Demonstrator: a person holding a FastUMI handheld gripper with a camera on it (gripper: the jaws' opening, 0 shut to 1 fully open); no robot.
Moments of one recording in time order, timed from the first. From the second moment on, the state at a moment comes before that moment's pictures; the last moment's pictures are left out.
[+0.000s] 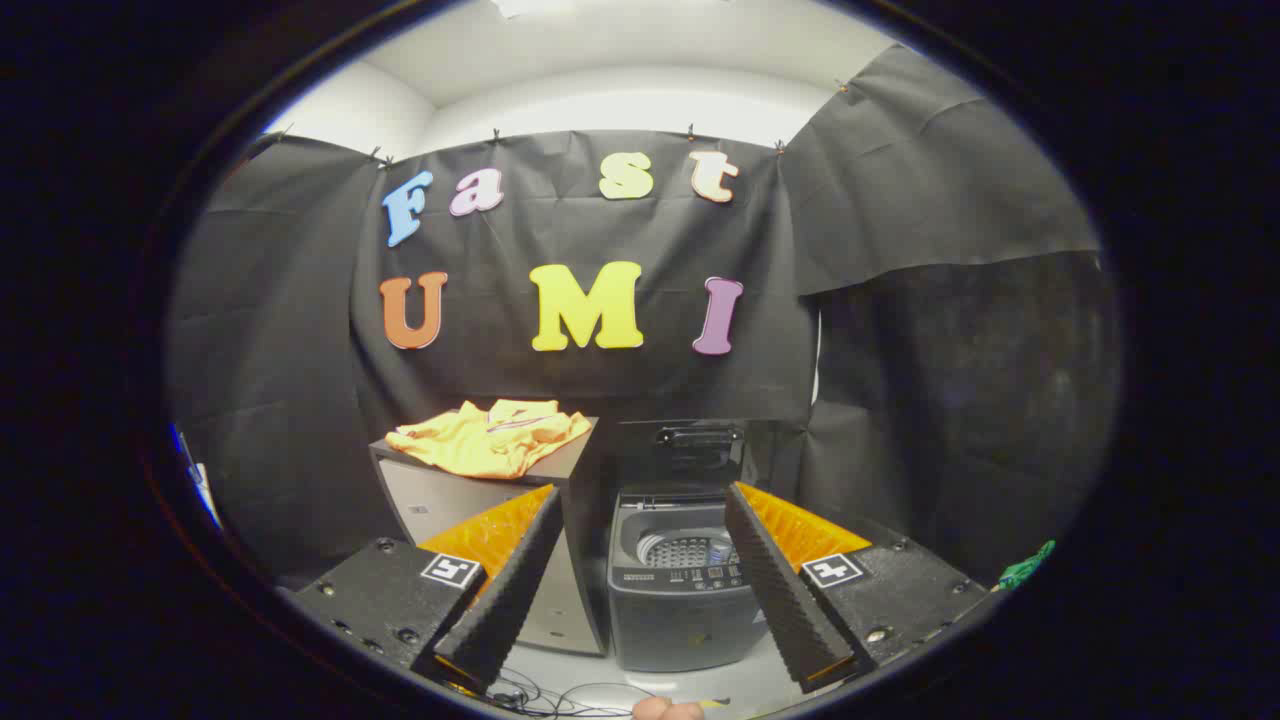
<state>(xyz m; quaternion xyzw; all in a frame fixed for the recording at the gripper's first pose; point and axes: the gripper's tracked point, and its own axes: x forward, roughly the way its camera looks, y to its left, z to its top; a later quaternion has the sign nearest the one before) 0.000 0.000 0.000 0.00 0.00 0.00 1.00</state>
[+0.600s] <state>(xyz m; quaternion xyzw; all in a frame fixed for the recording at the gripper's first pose) -0.003 0.008 0.013 0.00 -0.01 0.01 1.00</state>
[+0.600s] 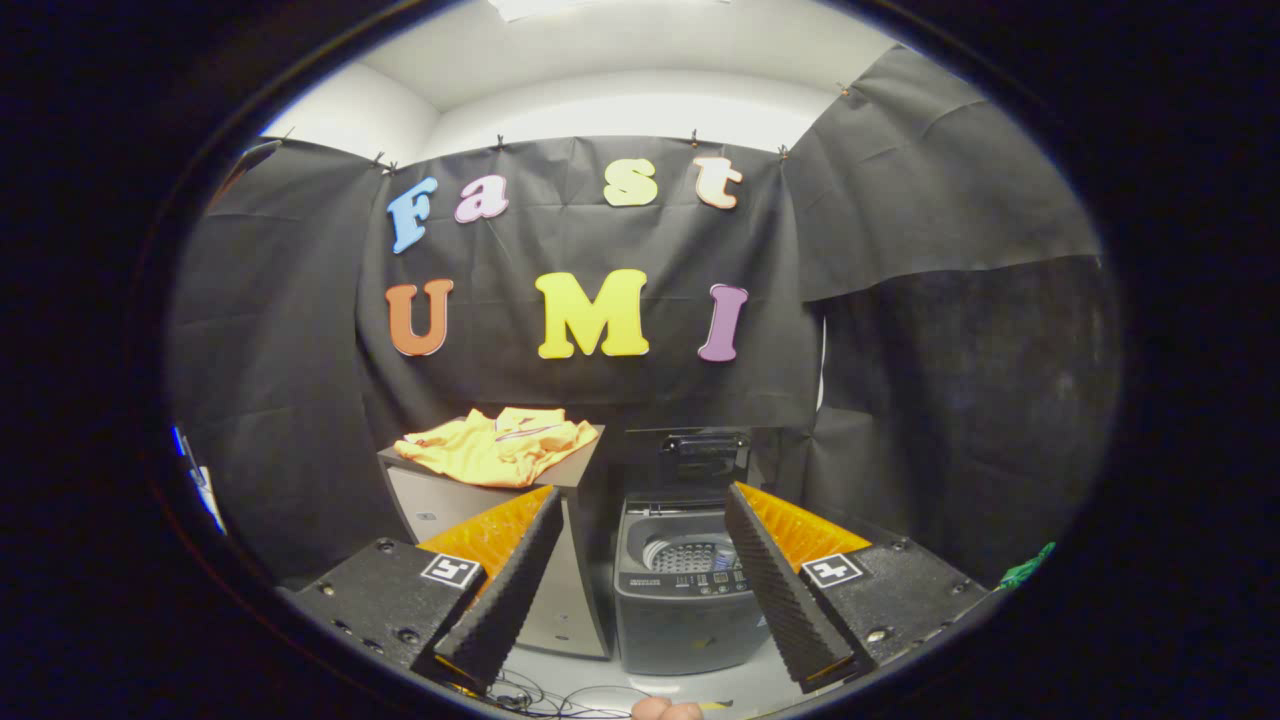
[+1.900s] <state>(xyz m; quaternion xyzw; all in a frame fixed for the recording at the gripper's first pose) 0.001 0.017 0.007 0.00 0.00 0.02 1.00</state>
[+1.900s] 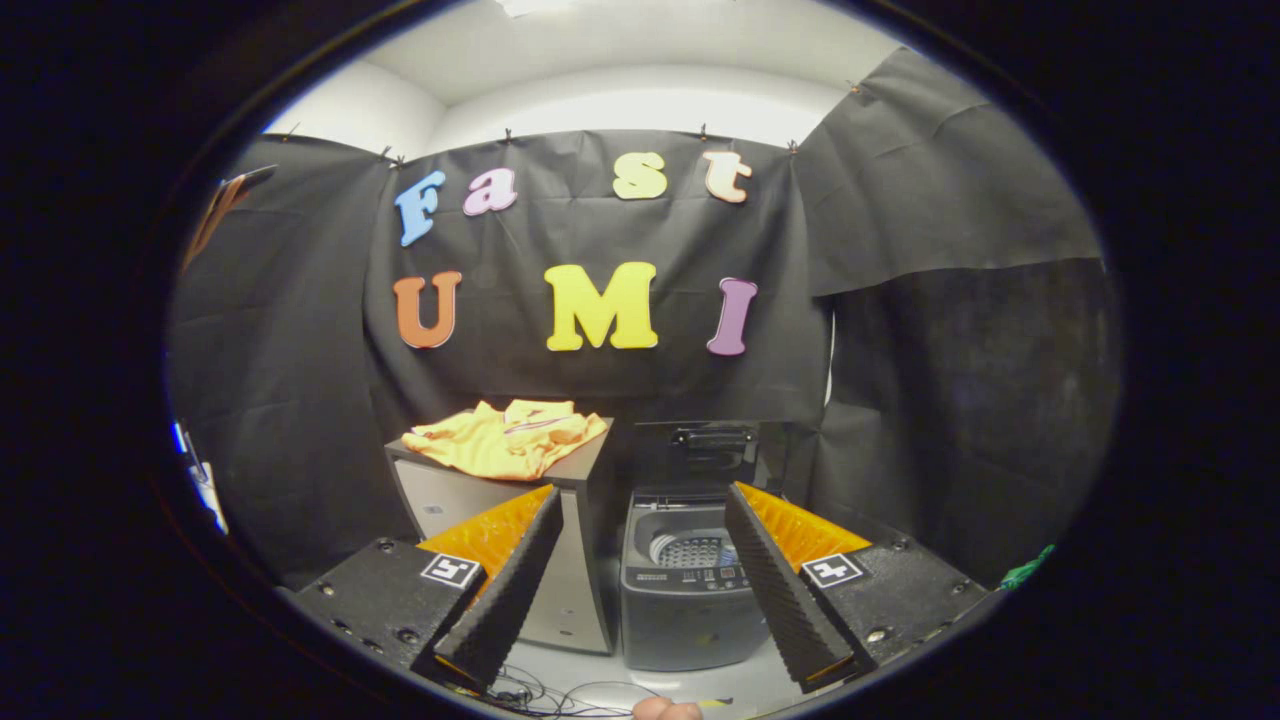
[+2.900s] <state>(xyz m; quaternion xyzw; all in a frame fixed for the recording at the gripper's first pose) 0.160 0.121 0.076 -0.04 0.01 0.16 0.99</state>
